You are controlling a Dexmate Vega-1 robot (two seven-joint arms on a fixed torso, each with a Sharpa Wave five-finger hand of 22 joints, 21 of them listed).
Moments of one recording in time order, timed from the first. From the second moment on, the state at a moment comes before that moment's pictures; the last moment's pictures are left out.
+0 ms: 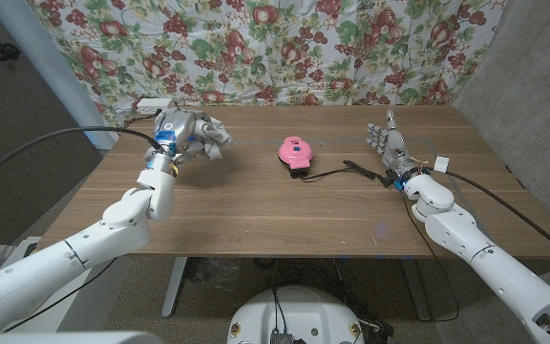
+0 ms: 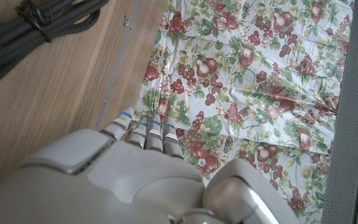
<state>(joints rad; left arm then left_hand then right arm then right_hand) 0.96 0.99 0.53 -1.92 0.58 0.48 0.63 1.25 -0.19 0.88 -0.19 0.19 0.75 -0.21 0.67 0.80 0.77 -0.22 0.35 0.83 0.71 -0.06 0.23 1.06 0.23 -0.04 1.13 0.20 -0.93 -0.59 -0.34 -1.44 0.65 0.25 -0.01 0.09 0.10 -0.11 0.06 0.27 0.20 0.08 0.19 0.18 0.17 0.08 0.21 0.18 0.03 0.01 0.18 0.17 0.06 0.05 0.19 0.18</state>
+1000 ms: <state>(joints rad) 0.89 0.88 0.55 -1.80 0.56 0.48 0.67 1.25 -0.19 0.88 -0.19 0.20 0.75 -0.21 0.68 0.81 0.77 -0.22 0.35 0.84 0.71 -0.06 0.23 1.06 0.23 -0.04 1.14 0.20 -0.94 -0.59 -0.34 -1.45 0.64 0.26 -0.02 0.09 0.10 -0.11 0.06 0.27 0.20 0.08 0.19 0.18 0.17 0.08 0.21 0.18 0.03 0.01 0.18 0.17 0.06 0.05 0.19 0.18</state>
